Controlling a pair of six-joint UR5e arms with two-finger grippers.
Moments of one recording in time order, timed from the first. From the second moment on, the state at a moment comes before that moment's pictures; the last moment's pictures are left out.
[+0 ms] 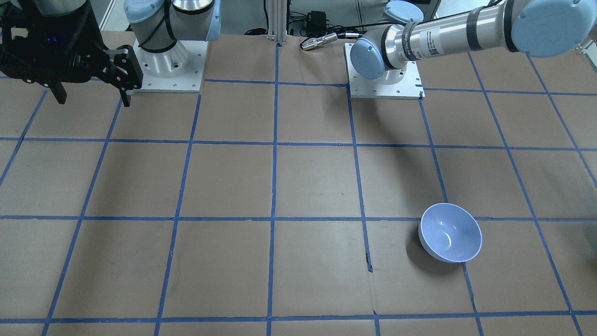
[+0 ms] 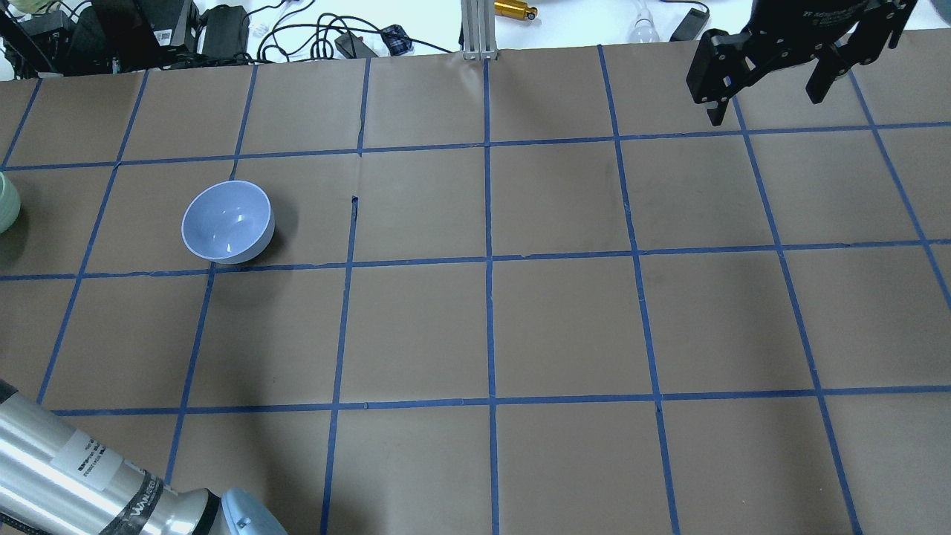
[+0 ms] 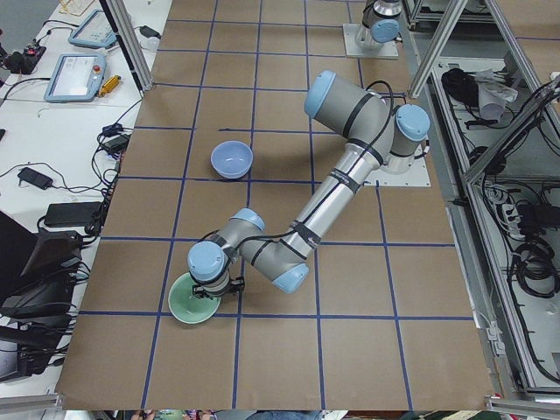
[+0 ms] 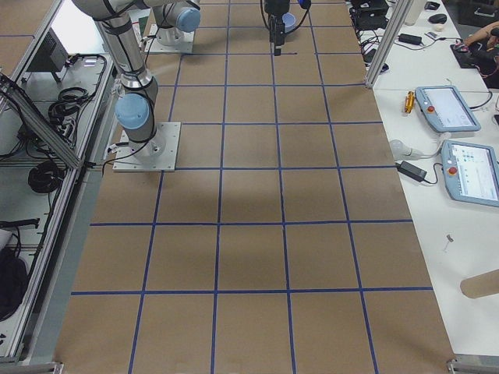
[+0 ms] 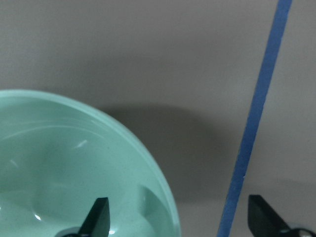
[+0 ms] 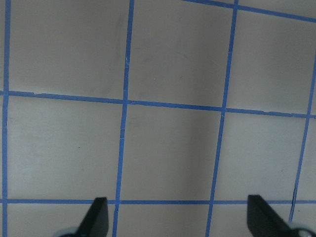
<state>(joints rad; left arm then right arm) -0.68 -2.43 -1.06 -1.20 1.57 2.27 1.59 -1.53 1.37 -1.45 -1.73 -0.09</state>
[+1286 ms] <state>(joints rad) -0.68 -2.43 -1.06 -1.20 1.56 2.26 1.59 -1.53 1.37 -1.45 -1.73 -0.09</state>
